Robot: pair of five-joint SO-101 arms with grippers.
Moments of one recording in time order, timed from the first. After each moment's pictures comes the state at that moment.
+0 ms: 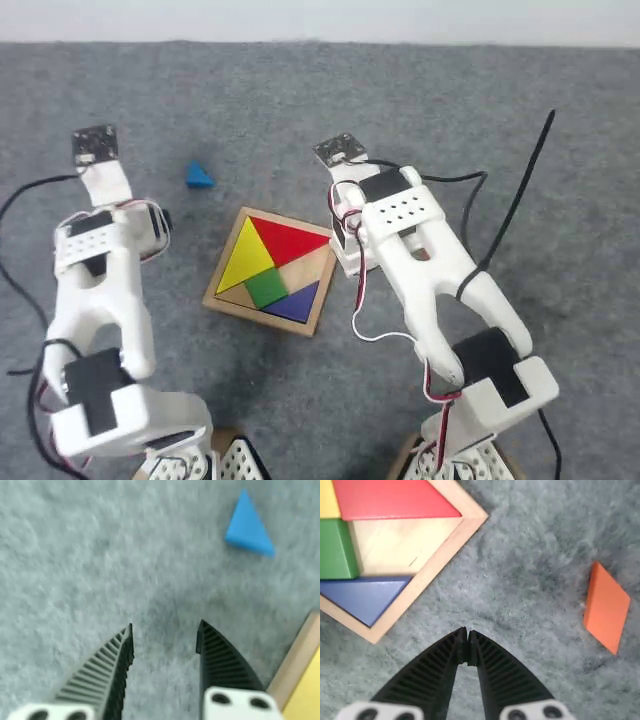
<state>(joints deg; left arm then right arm) -27.7 -1.4 36.4 40.2 0.0 -29.0 5.7 11.0 77.6 0.9</state>
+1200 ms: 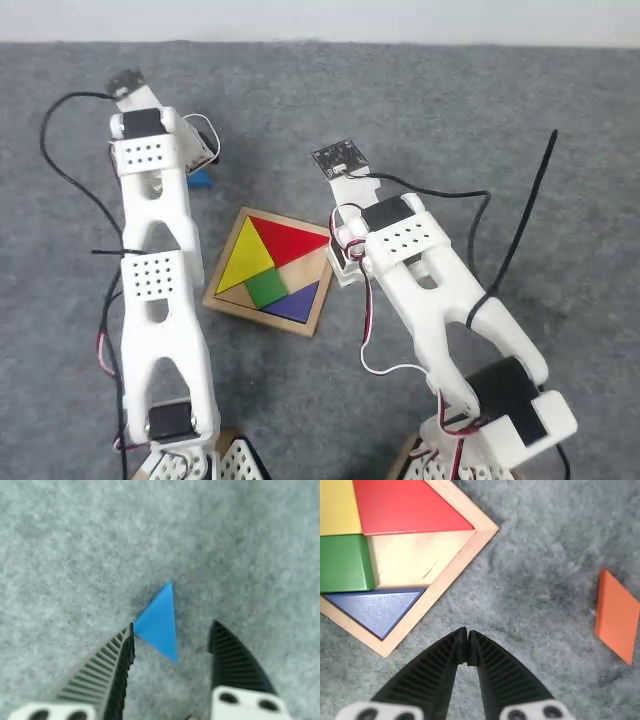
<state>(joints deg) -15.8 76.9 -86.8 98.3 33.4 -30.9 -3.8 23.8 66.7 -1.7</state>
